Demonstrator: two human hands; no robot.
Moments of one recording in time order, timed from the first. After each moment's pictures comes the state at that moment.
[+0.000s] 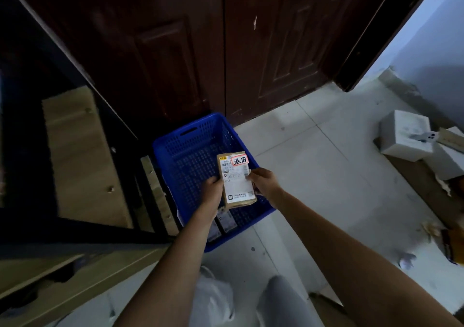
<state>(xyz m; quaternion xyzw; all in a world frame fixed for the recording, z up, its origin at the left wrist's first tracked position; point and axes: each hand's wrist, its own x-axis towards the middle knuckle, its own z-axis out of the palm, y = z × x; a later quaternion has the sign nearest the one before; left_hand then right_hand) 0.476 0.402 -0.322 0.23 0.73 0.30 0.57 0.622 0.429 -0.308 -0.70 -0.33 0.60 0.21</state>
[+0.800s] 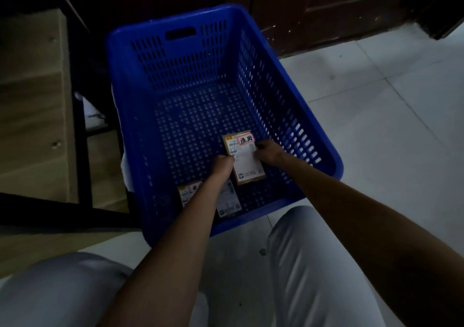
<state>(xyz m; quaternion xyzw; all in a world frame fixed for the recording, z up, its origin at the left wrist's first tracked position) 0.500 0.452 -0.805 0.19 0.74 0.26 0.59 0.632 0.520 -0.806 -0.64 -0.60 0.48 -0.02</state>
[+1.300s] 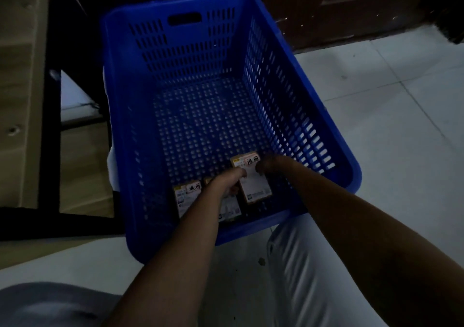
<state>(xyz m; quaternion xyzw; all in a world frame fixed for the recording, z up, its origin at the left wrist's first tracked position) 0.509 0.450 -0.846 0.15 0.68 0.16 0.70 0.626 0.536 -0.852 -0.59 -0.62 0.46 -0.24</state>
